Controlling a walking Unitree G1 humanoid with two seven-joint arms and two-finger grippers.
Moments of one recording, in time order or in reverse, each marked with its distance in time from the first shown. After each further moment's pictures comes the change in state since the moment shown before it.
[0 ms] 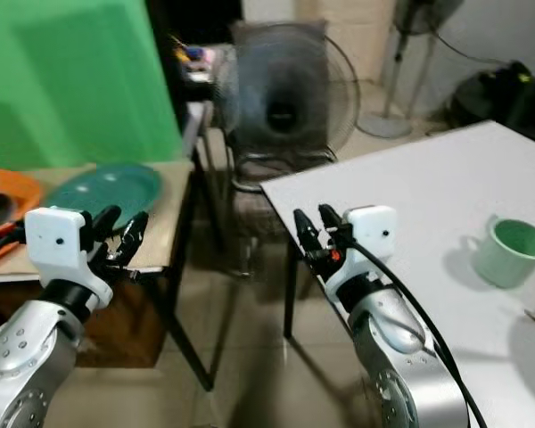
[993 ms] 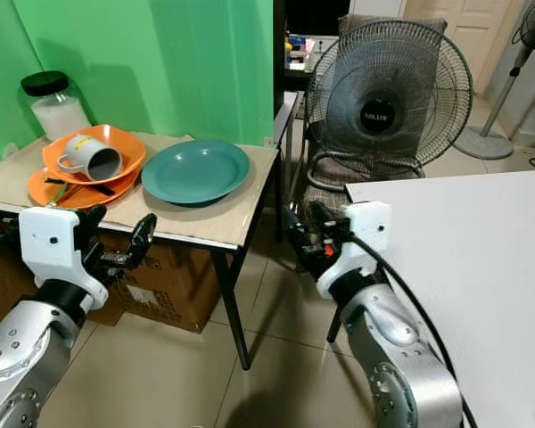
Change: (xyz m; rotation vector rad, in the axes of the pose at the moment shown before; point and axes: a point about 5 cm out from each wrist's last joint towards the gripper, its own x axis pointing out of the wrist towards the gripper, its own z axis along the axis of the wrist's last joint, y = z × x) left arm -0.003 0.005 -0.001 0.000 0.026 0.005; right arm 0.005 0.003 0.002 0.059 -0.008 0.051
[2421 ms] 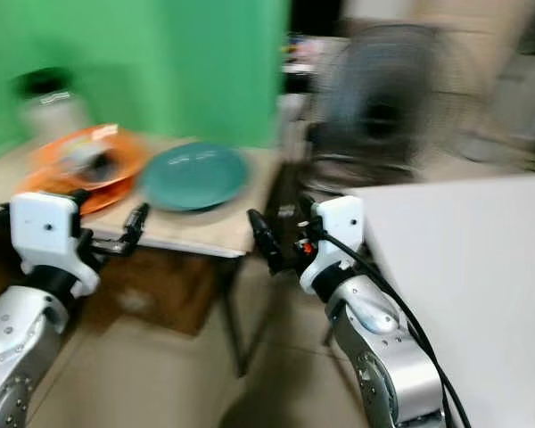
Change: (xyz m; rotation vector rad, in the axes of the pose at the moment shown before) left arm 0.008 0.009 0.009 0.101 -0.027 0.031; right arm 0.014 0.009 -0.006 -0.078 0.029 0.081
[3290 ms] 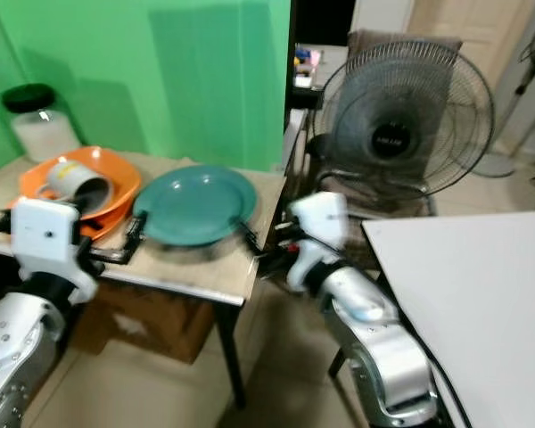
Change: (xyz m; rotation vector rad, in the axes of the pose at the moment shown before) left arm -0.005 0.001 -0.005 0.028 0.028 -0.007; right arm 0.015 0.011 -0.002 -0.062 0.026 0.119
